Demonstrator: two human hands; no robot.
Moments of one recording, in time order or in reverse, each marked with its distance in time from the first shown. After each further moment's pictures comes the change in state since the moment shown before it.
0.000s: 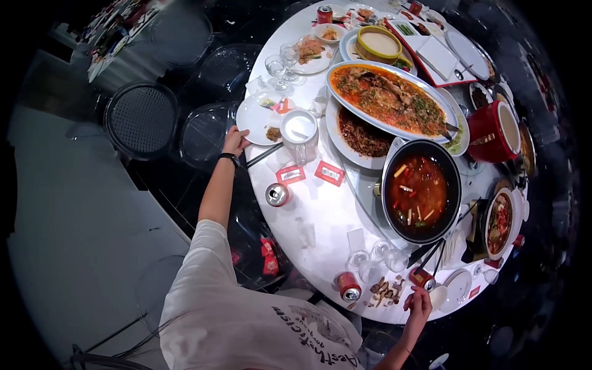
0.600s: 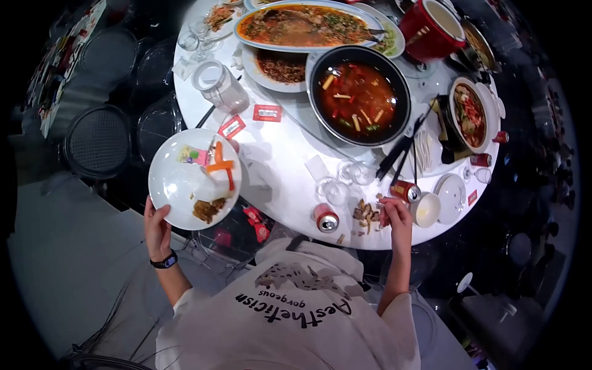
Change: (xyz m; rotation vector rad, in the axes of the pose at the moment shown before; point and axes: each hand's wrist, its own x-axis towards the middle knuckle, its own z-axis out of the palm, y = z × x) left_hand -0.389 0.082 -0.010 0.074 -0.160 0.015; right_hand -0.004 0.035 -0.020 0.033 -0.093 0.016
